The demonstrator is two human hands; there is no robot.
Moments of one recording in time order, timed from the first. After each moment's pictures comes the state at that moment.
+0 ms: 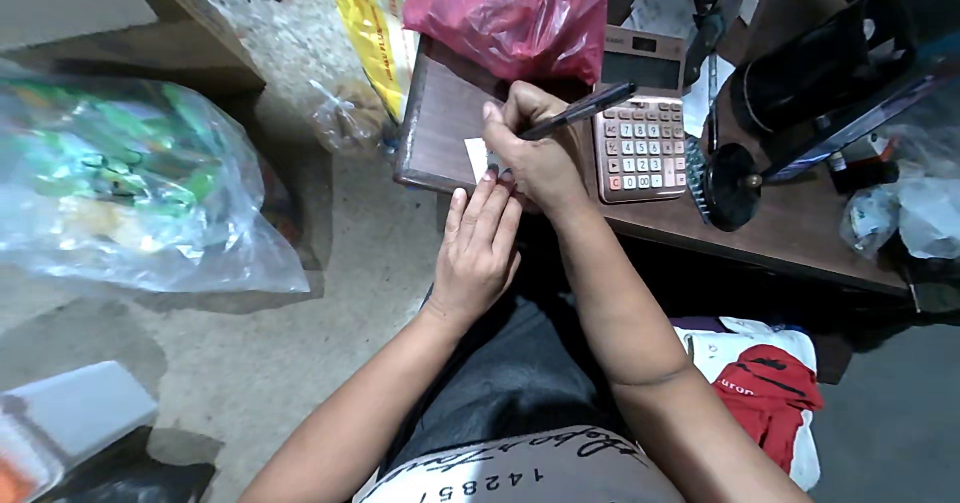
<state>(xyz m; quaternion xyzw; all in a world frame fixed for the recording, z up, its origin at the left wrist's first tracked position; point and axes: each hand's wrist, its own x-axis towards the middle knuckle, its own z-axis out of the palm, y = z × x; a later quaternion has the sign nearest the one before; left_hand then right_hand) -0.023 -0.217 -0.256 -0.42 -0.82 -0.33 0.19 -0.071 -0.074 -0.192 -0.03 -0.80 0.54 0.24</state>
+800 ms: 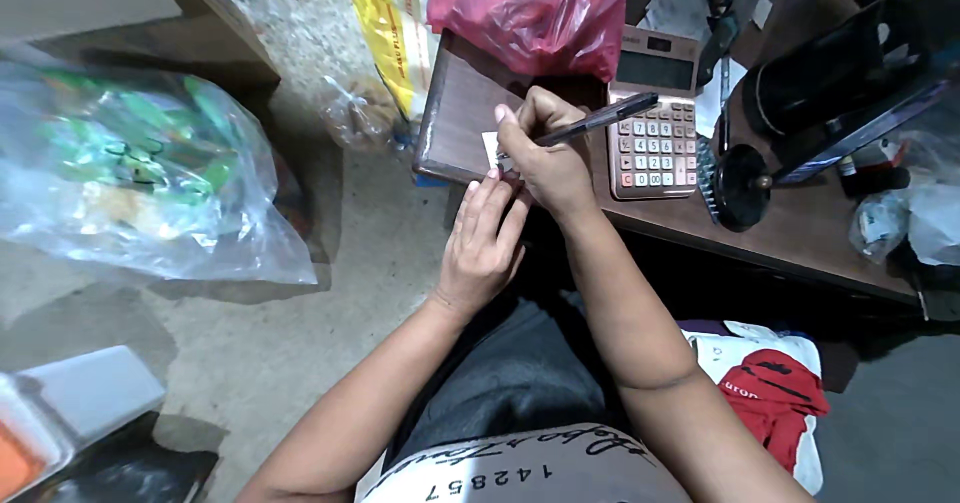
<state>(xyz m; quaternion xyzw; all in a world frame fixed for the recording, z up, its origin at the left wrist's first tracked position) -0.027 -0.225 -0.256 -0.43 -0.79 -0.38 0.20 -0.063 -0.085 -0.191 -0.01 -0.77 0.60 0.24</state>
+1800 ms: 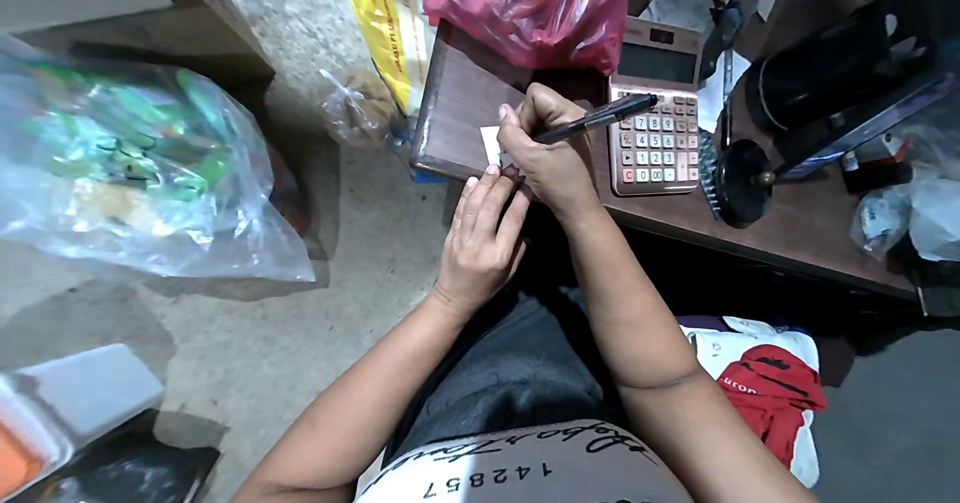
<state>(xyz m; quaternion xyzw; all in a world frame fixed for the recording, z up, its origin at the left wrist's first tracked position) -0.026 -0.223 -0.256 -0.42 -0.80 -0.38 0.20 -0.063 -0.080 -0.198 -0.02 -0.79 0.57 0.23</state>
